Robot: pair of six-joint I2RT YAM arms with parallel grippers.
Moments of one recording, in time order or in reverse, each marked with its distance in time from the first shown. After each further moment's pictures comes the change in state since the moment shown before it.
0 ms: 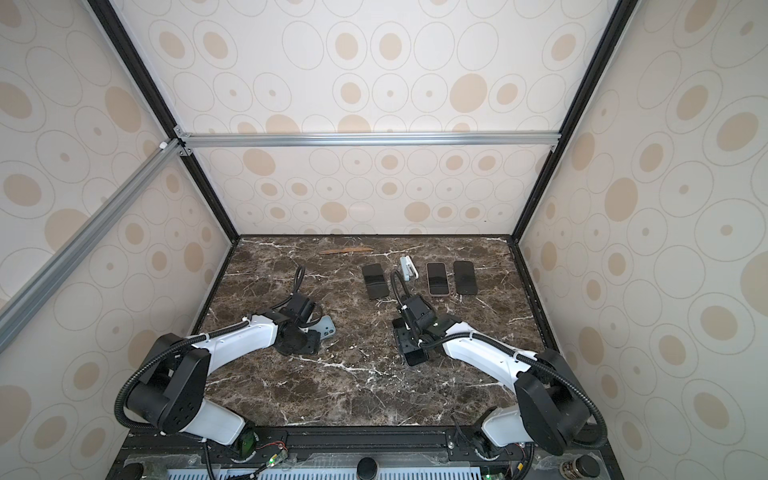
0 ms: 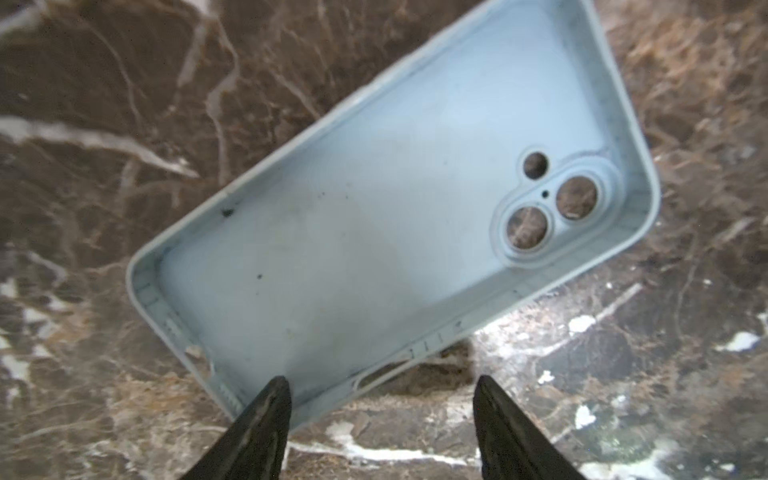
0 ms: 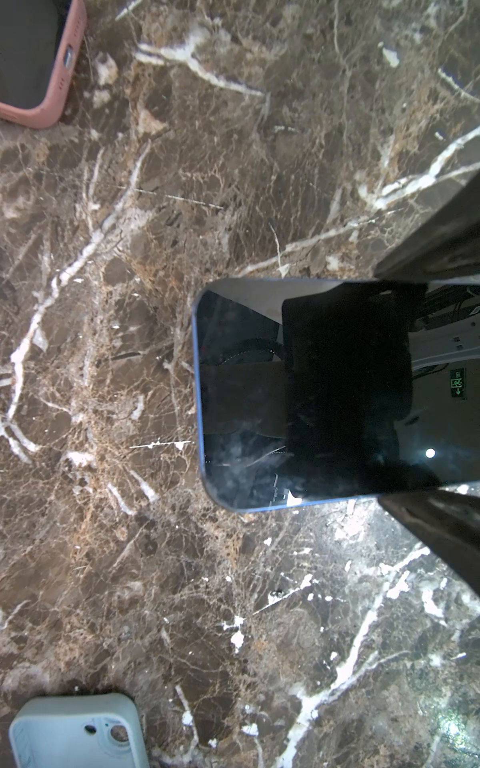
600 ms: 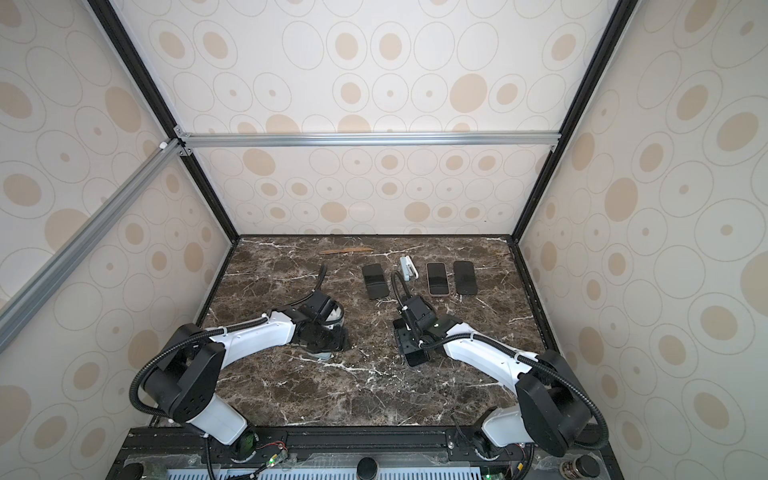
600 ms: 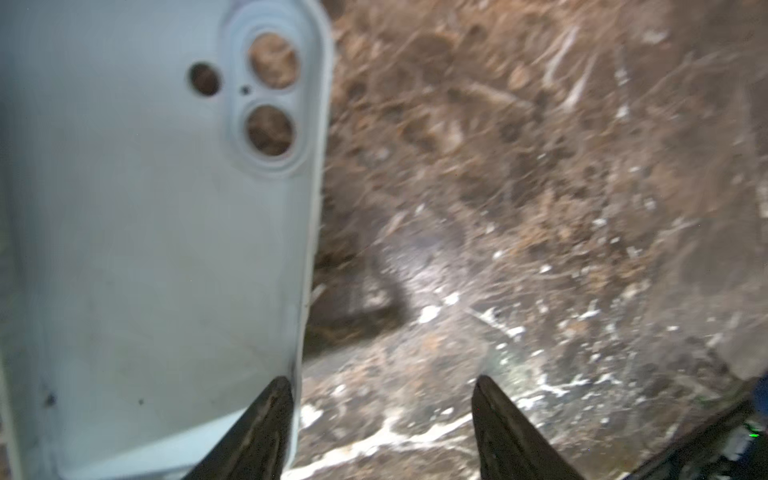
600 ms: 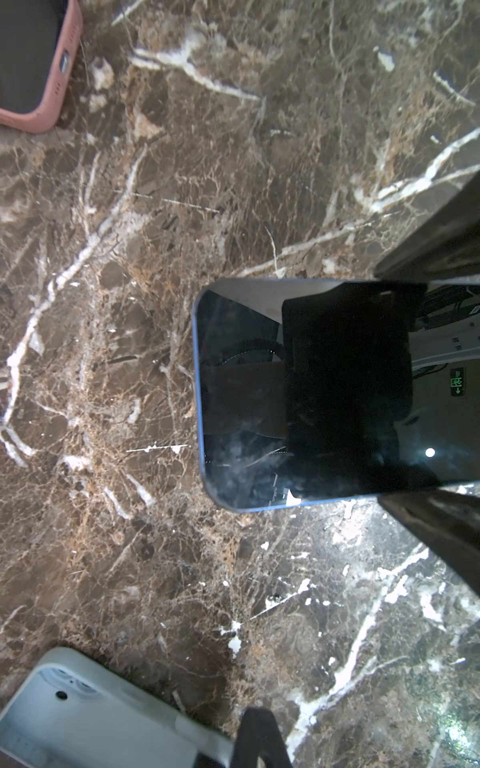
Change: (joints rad) left arm -0.156 0.114 0.140 0.138 0.301 -0.196; right arm 0.000 -0.017 -0.007 -0.002 0.011 0.000
